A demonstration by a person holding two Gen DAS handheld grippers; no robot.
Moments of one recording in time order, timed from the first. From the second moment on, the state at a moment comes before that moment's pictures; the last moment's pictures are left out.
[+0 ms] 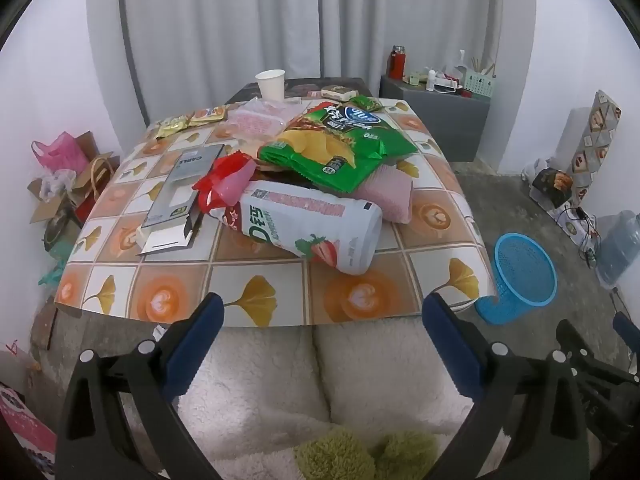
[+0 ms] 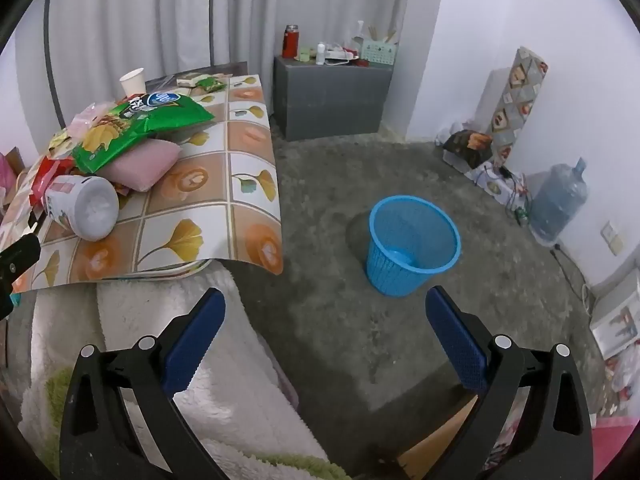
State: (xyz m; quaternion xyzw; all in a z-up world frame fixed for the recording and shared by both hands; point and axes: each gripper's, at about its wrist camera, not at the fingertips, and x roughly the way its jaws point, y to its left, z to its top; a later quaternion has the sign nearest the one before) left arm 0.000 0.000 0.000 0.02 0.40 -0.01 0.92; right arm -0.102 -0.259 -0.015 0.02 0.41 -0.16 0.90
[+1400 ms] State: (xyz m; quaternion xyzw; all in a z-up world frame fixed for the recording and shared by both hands) left arm -0.006 0.004 -0.007 0.02 0.40 0.00 0.91; right arm -0.098 -0.255 -0.021 0.03 0.41 -0.15 0.90
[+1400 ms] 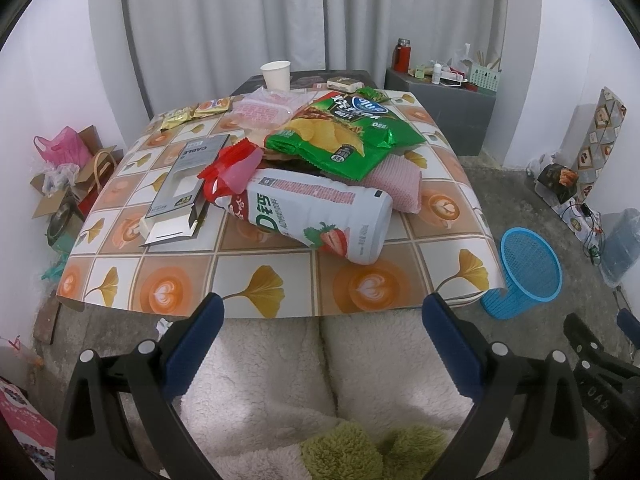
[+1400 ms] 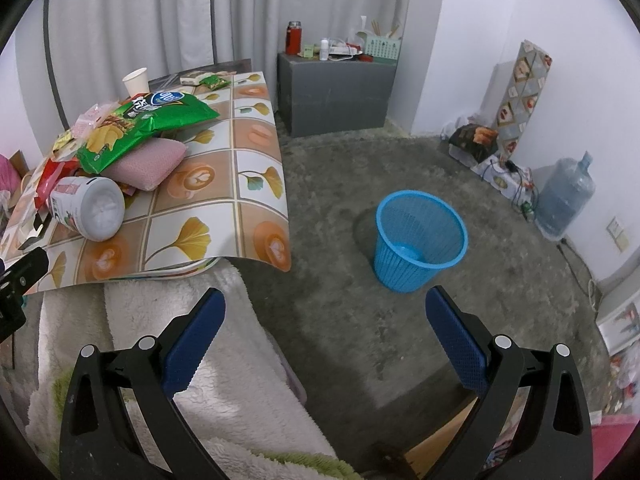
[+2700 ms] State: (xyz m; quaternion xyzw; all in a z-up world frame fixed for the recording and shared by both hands) left arm -0.005 0.005 -0.008 0.02 0.41 0.00 0.91; right arm -0.101 -0.253 -0.019 0.03 0.41 -0.15 0.90
